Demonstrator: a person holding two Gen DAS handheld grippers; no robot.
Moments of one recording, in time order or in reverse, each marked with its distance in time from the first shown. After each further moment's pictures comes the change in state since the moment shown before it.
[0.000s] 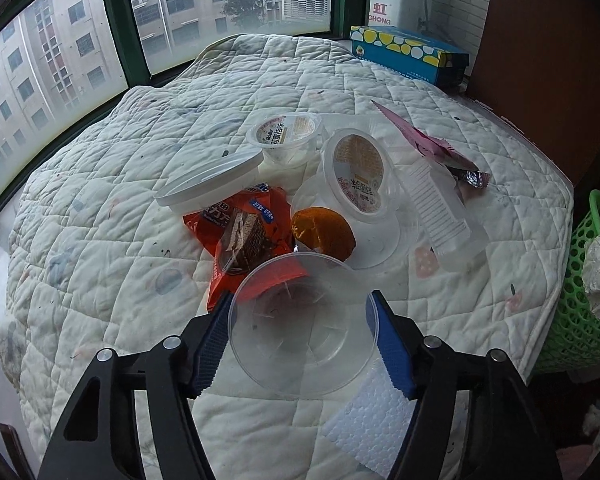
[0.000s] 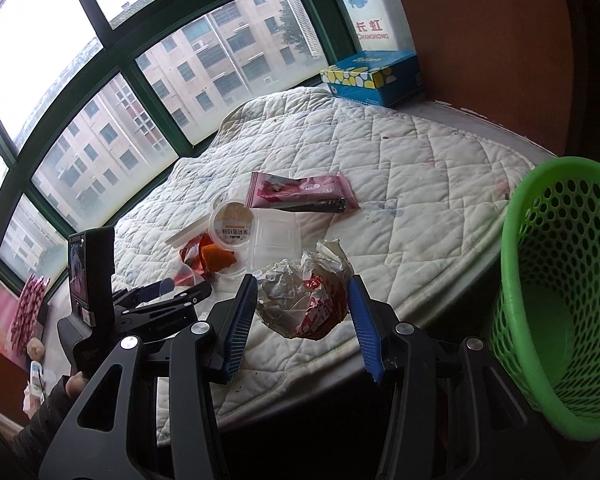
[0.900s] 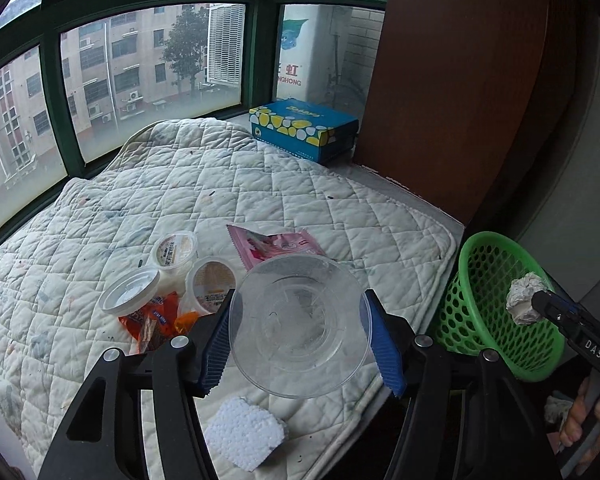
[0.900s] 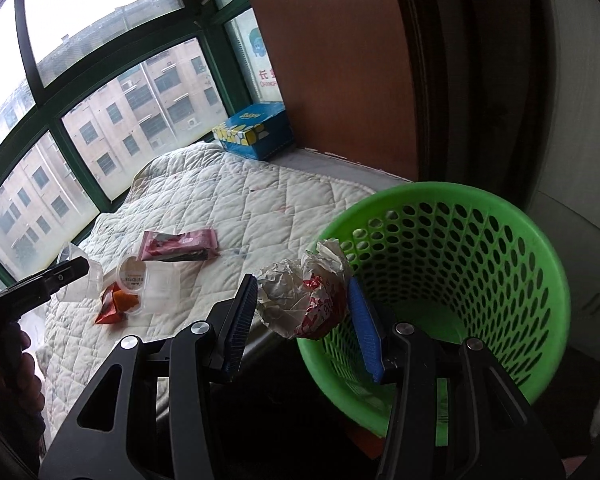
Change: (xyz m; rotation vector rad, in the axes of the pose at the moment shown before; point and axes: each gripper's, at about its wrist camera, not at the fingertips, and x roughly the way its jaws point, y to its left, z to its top) left arm -0.106 -0.085 0.051 0.121 -0.178 -0.241; right arm -0.086 -0.088 0.001 0.107 -0.153 -0.292
